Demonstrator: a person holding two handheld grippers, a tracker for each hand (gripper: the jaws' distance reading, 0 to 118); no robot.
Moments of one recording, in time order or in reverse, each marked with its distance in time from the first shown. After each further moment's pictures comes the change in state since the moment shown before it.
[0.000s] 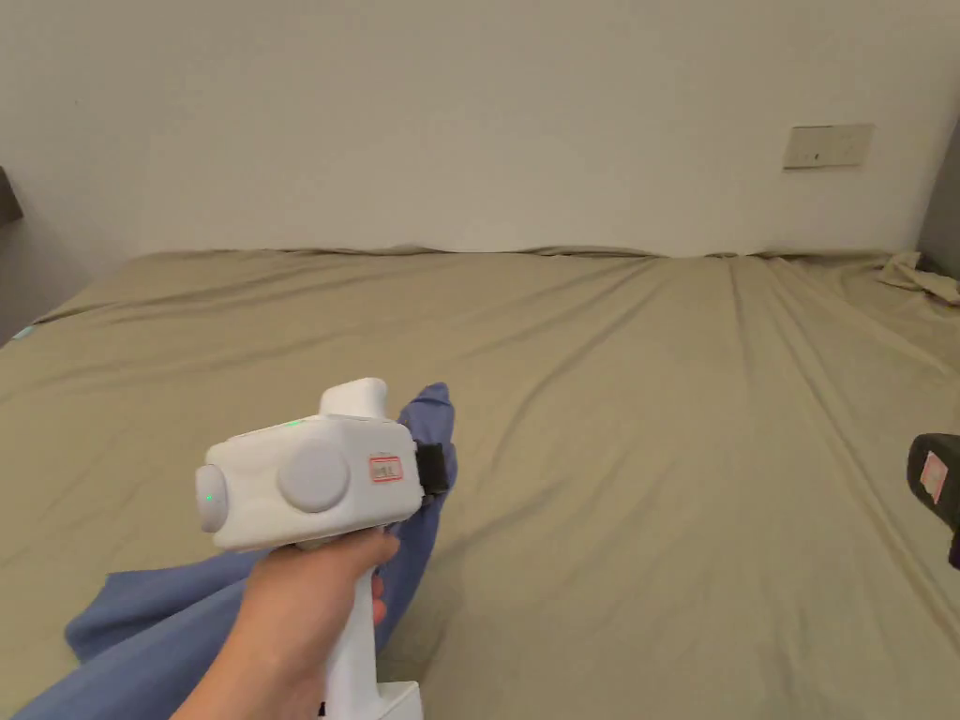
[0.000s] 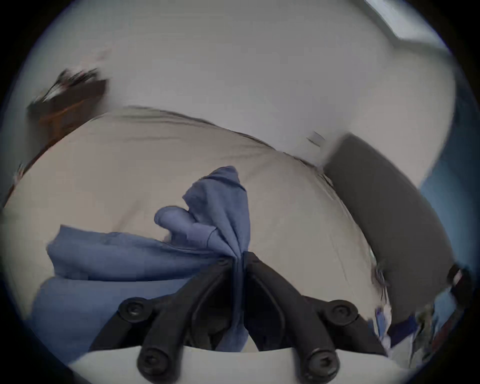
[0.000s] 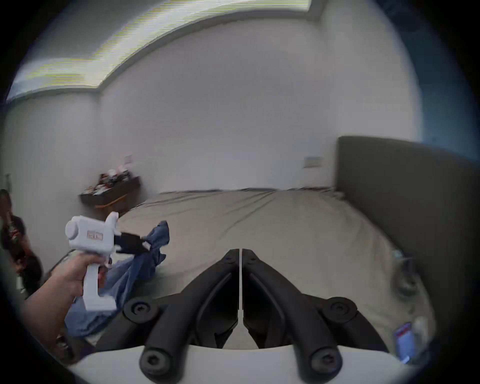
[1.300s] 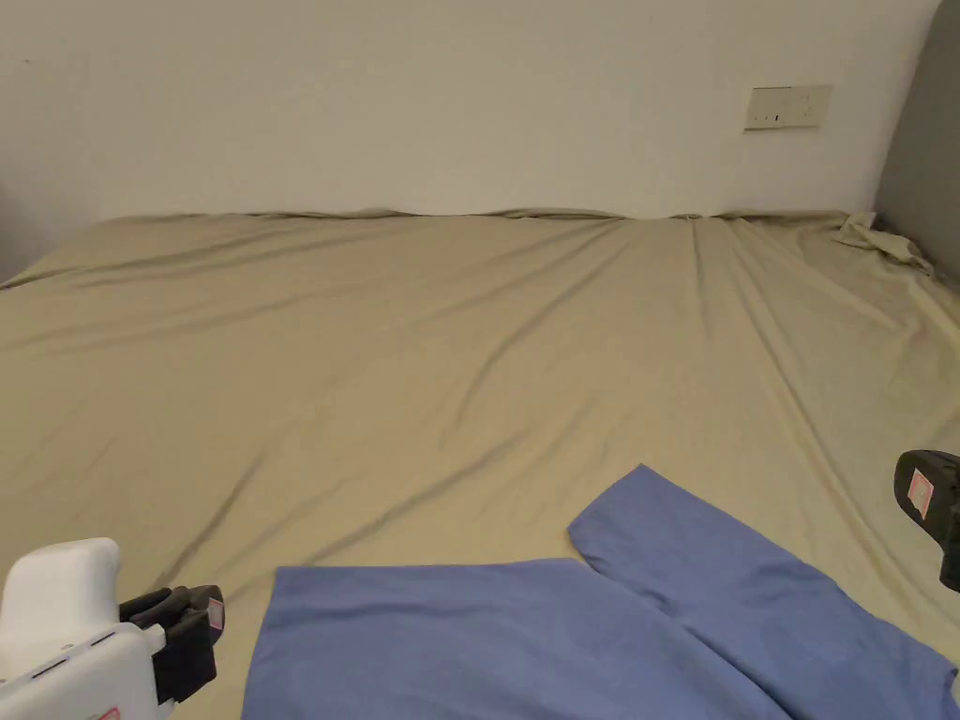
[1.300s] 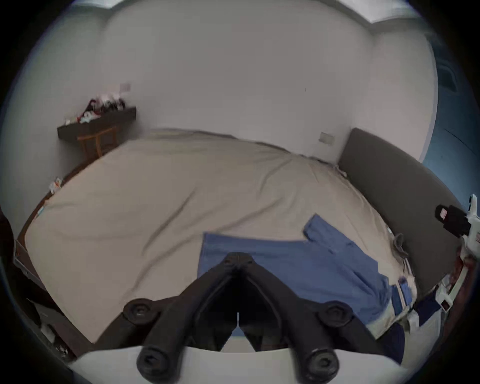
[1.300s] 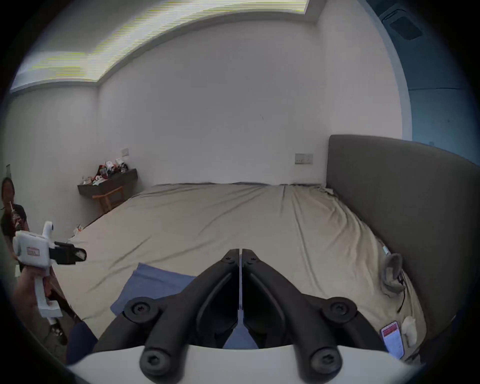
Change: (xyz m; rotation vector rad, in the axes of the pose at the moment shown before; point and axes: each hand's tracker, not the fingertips) left arm -0.071 -0.140 0.181 0.072 0.229 0.020; right arm 0.017 -0.041 0.009 -0.081 0.087 0.020
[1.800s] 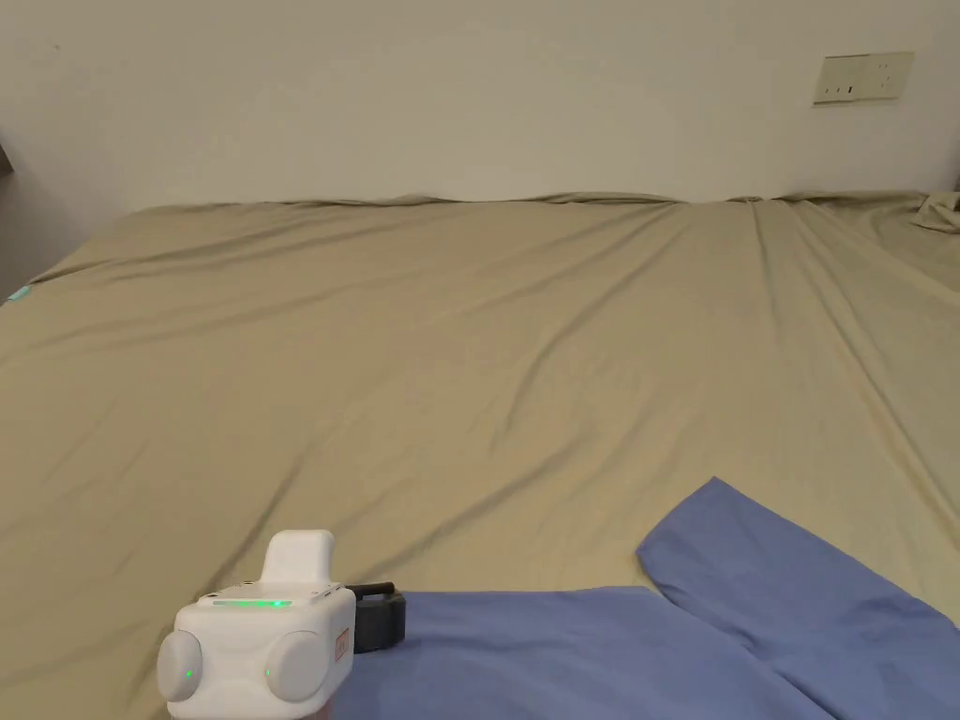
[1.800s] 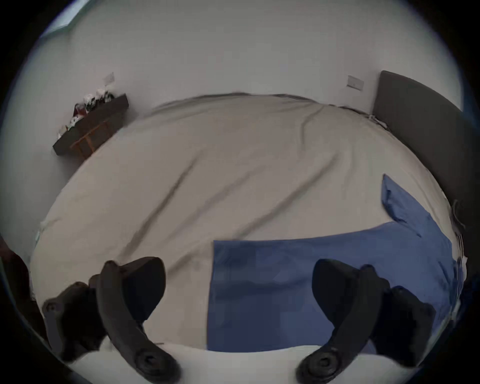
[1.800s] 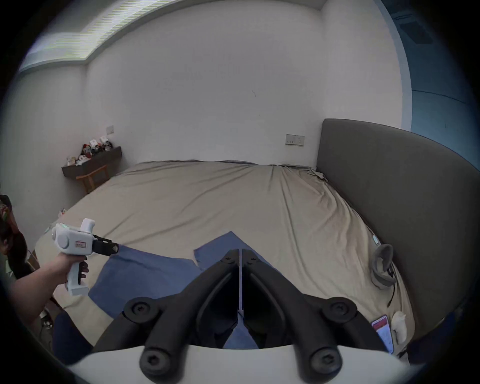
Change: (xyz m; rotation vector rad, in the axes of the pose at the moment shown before) left arm -0.020 -0.005 -0.255 -0.172 0.173 -0.146; right arm 0.009 -0.015 -0.039 -0.121 -0.103 0.055
